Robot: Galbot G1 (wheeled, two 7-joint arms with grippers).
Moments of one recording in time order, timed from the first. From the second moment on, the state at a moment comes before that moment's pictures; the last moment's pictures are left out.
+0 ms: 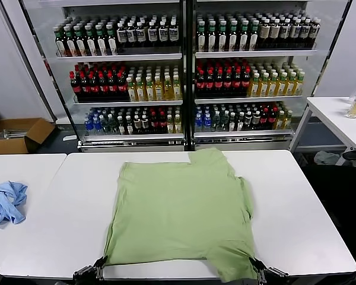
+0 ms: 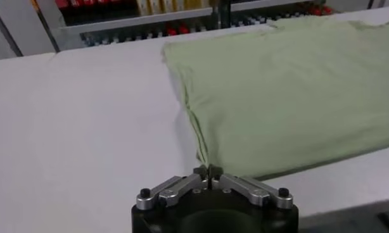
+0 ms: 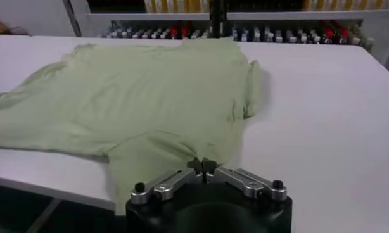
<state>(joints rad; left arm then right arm) 1.93 -1.11 -0.60 -2.27 -0.34 0.45 -0.09 -2.06 0.98 0.68 2.49 0.51 -0.44 0.10</state>
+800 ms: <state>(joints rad) 1.61 -1.06 -0.60 -2.16 -0.60 0.42 -0.06 -1.55 0.96 0.53 2.28 0.59 -0.53 0.17</state>
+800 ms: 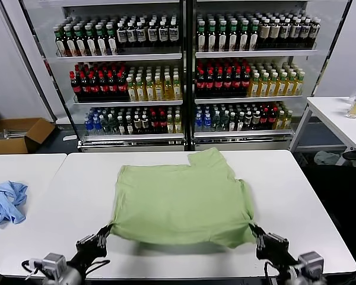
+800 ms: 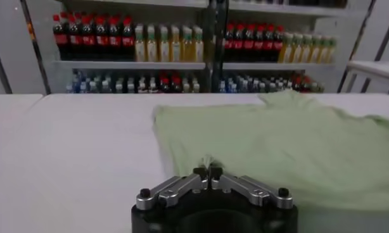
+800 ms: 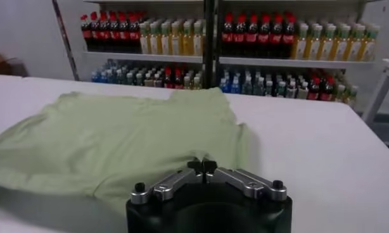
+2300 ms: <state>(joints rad) 1.23 -1.06 -0.49 -1.75 -0.56 0.36 -0.04 -1.30 1.01 0.39 2.03 0.54 -0.55 0.21</state>
